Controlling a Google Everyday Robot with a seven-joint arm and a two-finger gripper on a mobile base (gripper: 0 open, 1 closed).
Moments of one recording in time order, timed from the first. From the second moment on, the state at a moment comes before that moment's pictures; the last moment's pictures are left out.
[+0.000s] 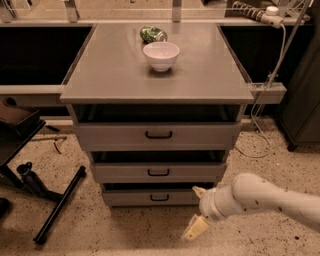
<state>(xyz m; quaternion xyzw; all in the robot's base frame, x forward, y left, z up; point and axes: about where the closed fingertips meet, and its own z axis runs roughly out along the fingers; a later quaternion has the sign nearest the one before) 0.455 -0.110 0.497 -0.55 0.77 0.21 0.25</state>
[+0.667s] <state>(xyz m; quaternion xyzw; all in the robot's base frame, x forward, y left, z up) 0.440 -0.101 0.462 -0.52 0.77 0.23 0.29</state>
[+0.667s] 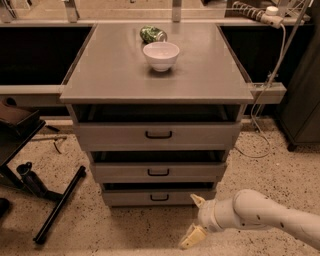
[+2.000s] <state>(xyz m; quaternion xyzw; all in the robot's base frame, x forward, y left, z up) 0.527 -0.099 0.277 -0.40 0.80 0.18 0.40</state>
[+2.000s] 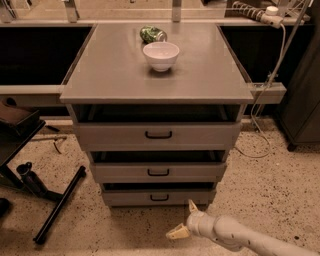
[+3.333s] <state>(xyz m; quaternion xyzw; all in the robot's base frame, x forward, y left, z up) 0.593 -0.076 0.269 -0.43 0.78 0.12 0.44</state>
